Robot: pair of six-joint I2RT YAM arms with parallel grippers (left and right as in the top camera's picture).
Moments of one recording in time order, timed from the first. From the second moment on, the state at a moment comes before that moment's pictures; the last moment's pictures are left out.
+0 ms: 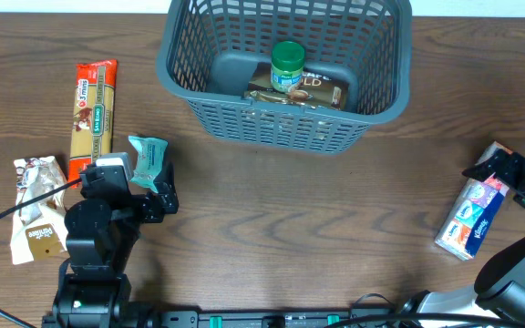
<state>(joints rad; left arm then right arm) -0.04 0.53 0.48 -0.34 0.10 -0.21 -0.64 1.69 1.39 -1.25 0.08 0.14</state>
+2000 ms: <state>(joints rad) -0.04 0.53 0.48 -0.34 0.10 -0.21 -0.64 1.69 0.92 -0.54 0.04 0.13</state>
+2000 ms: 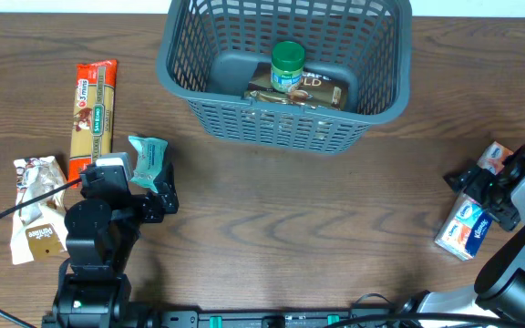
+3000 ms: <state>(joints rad) -0.04 0.53 0.48 -0.34 0.10 -0.21 -0.64 1.69 0.86 -0.48 0.04 0.12</state>
